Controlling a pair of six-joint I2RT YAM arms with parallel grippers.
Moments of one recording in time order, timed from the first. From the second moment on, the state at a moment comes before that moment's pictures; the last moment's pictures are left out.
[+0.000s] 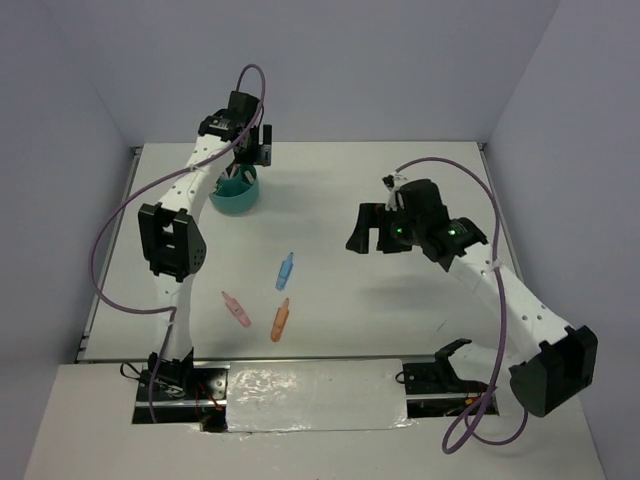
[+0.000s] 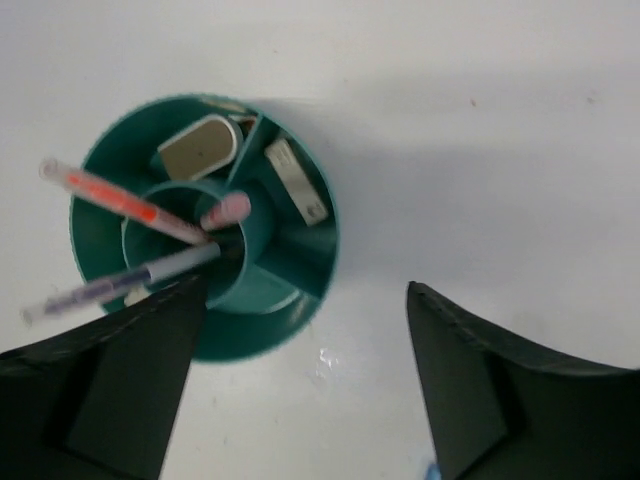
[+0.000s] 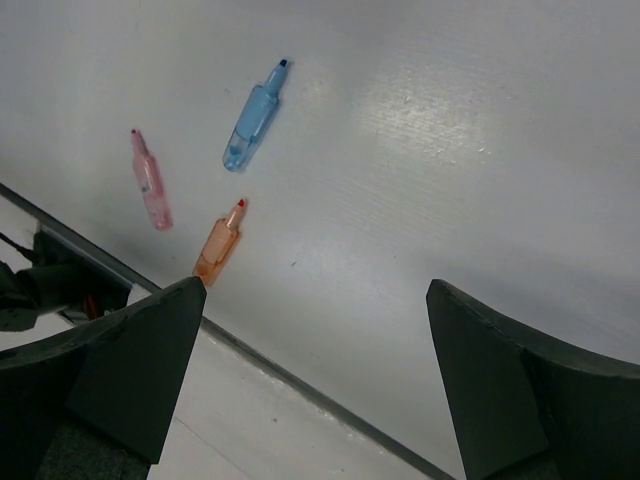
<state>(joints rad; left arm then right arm) -0.26 2.21 2.25 -0.91 -0.22 -0.19 0.43 1.14 1.05 -0.62 -0.28 0.42</state>
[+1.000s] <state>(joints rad) -0.27 1.21 1.35 -1.12 -0.13 -0.38 1.21 2.07 1.59 -0.88 0.26 1.25</state>
